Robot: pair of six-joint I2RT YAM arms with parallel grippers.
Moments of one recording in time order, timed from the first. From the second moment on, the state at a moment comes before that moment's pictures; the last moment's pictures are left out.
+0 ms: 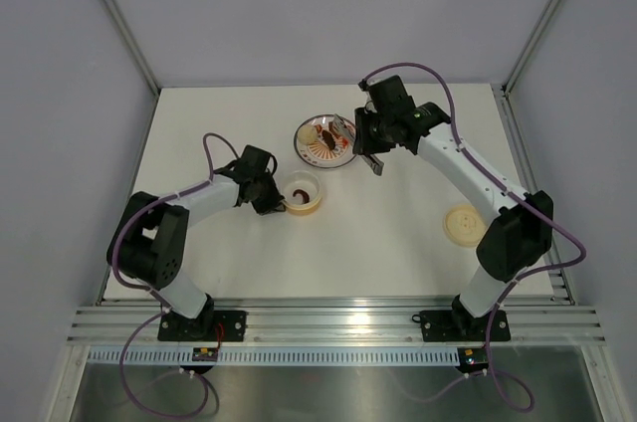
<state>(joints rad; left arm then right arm) -0.40 1.60 0.88 -0.35 0.10 -0.83 0.53 1.70 1.63 -0.78 -0.04 0.32</state>
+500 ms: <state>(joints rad) -0.40 1.68 1.00 -0.35 0.10 -0.83 0.69 1.59 1.53 -0.76 -0.04 0.38</state>
